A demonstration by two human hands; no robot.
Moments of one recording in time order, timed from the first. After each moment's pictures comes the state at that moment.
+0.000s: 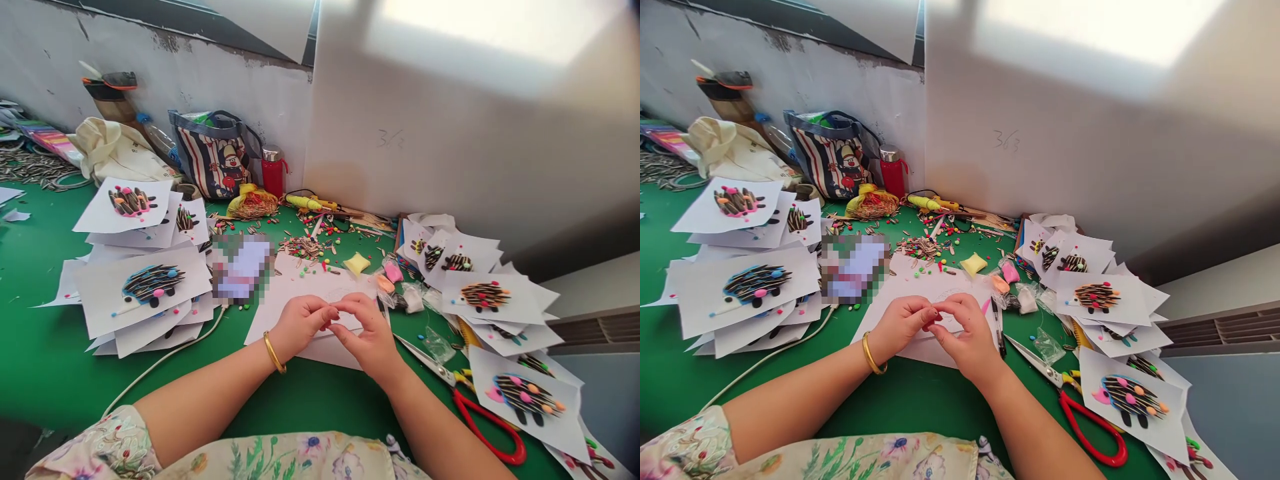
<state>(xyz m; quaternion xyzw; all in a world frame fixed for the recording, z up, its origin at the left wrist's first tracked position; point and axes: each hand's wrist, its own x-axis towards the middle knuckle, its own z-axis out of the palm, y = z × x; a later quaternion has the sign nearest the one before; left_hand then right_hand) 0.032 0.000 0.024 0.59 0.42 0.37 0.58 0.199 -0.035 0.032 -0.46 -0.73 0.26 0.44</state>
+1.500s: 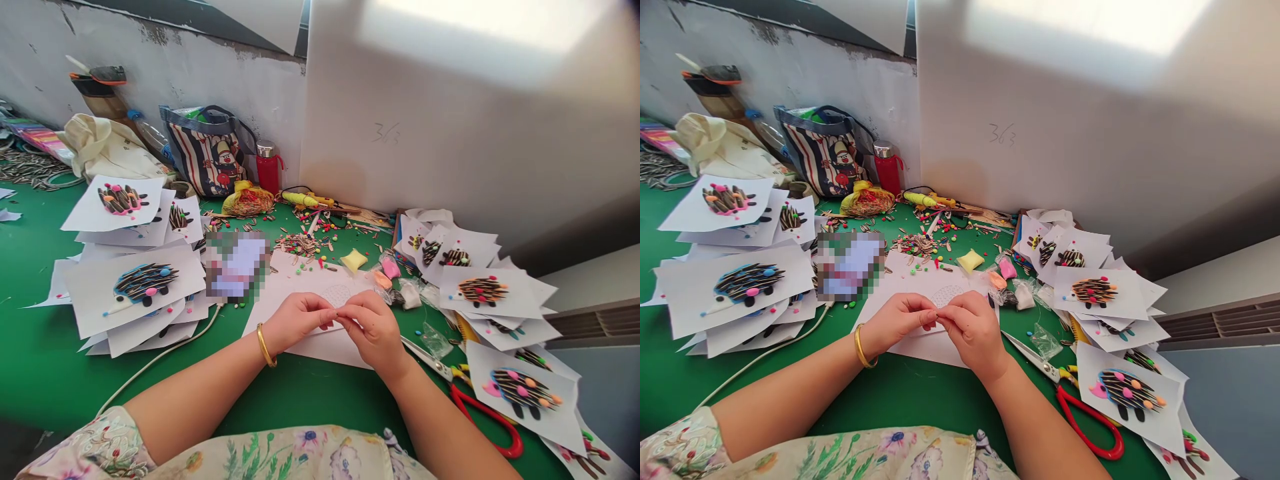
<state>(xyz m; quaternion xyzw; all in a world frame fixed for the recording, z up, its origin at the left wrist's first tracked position) 0.032 0.006 0.027 0.54 0.39 0.31 0.68 0.218 -0.029 0.028 -0.41 -0.79 0.11 0.44</state>
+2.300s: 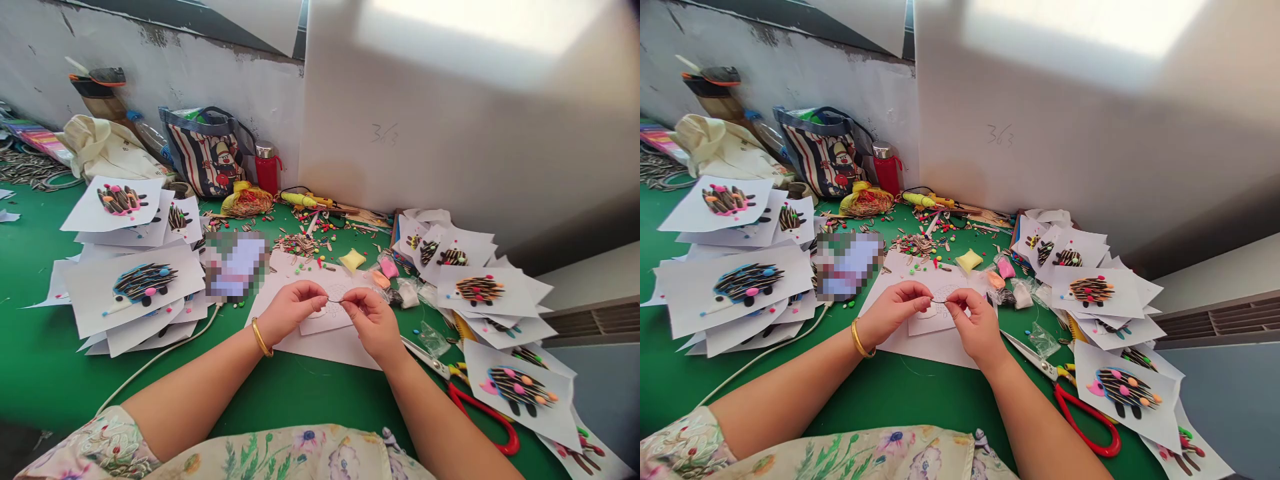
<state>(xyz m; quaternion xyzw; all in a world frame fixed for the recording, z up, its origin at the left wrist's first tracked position) 0.025 0.016 0.022 0.55 0.40 0.37 0.63 0.219 -0.025 0.013 -0.52 -0.62 0.33 0.48</state>
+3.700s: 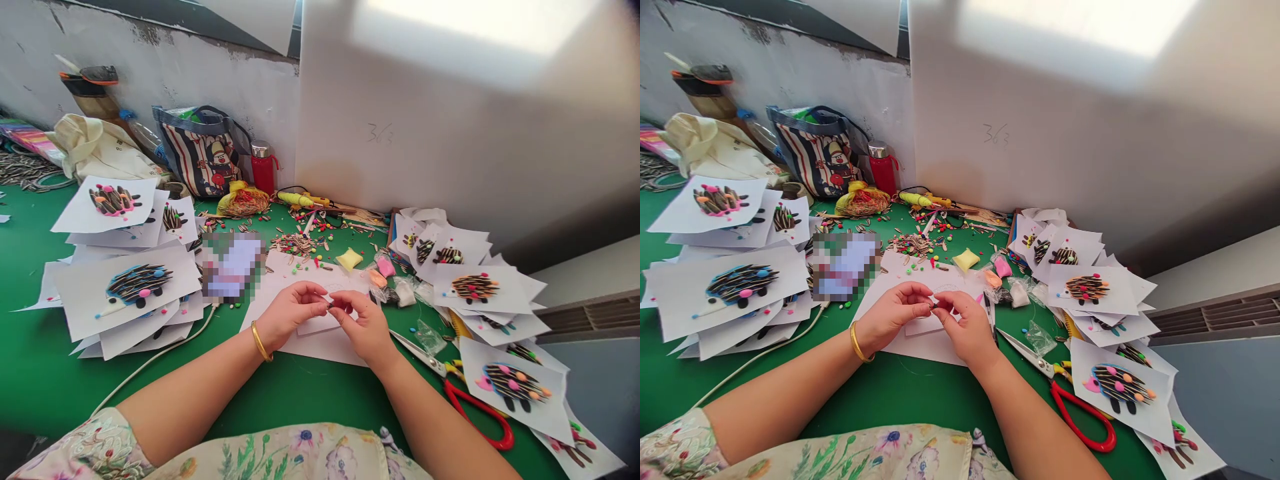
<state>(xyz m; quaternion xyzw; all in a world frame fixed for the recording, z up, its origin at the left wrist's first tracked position) 0.034 0.010 0.018 0.42 0.38 0.39 0.73 0.213 -0.026 0.016 -0.50 -0.69 0.27 0.45</state>
